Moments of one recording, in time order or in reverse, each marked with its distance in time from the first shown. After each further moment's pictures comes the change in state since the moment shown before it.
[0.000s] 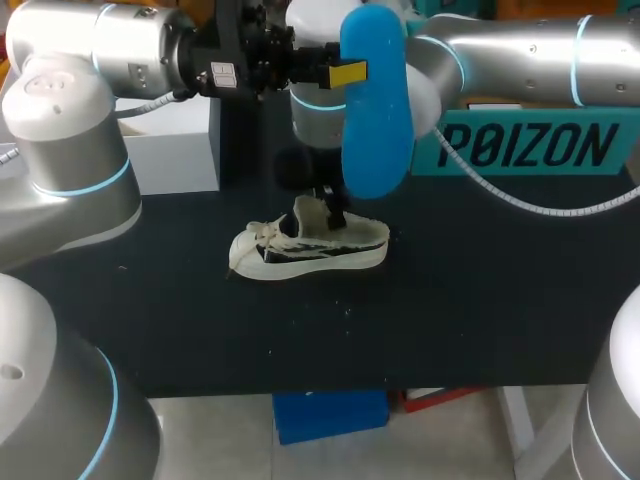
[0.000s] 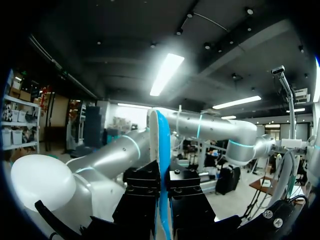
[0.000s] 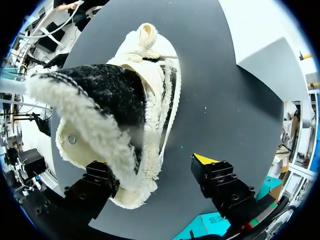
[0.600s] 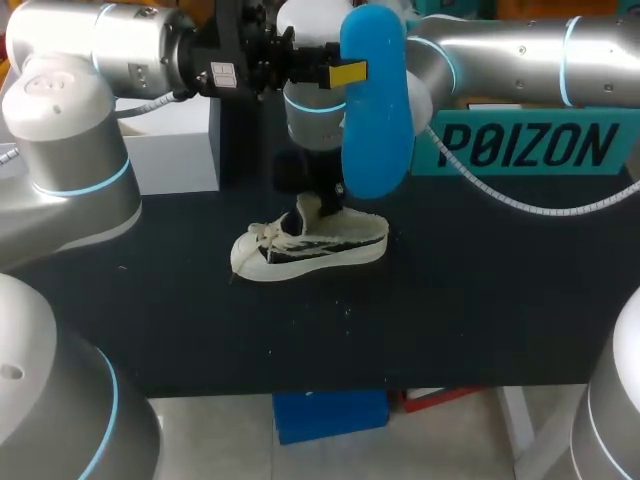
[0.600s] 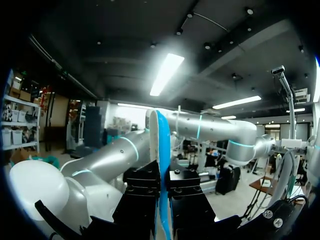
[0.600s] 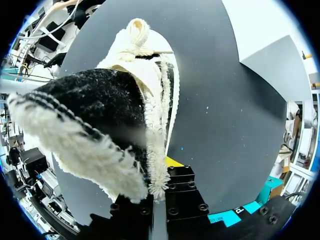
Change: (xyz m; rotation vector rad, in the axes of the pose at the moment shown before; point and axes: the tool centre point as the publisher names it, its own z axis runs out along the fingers) left arm 0.000 0.000 0.000 0.000 0.000 0.000; right arm -0.003 0.002 0.007 0.017 0.013 0.000
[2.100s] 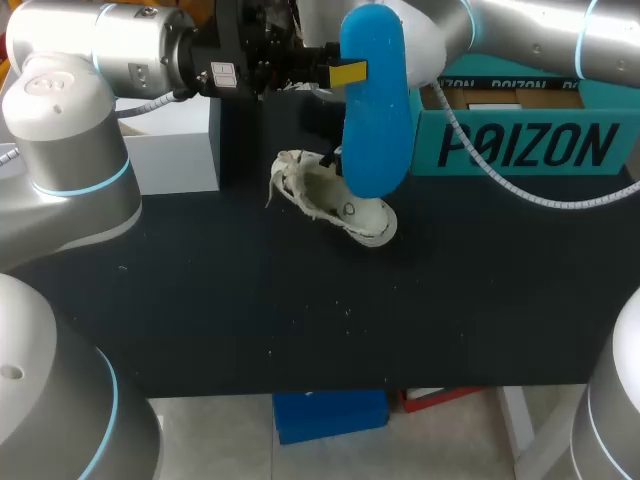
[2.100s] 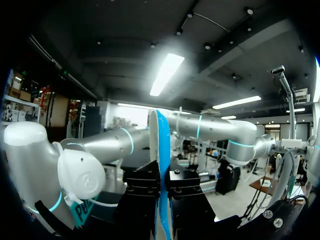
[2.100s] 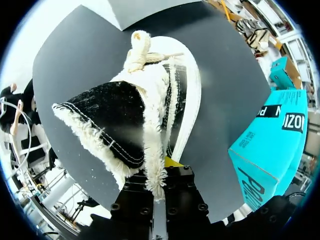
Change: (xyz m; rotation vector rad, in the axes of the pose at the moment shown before) left arm 0.000 0.000 0.000 0.000 0.000 0.000; right arm -0.022 -0.051 -0.043 0.057 0.052 0.936
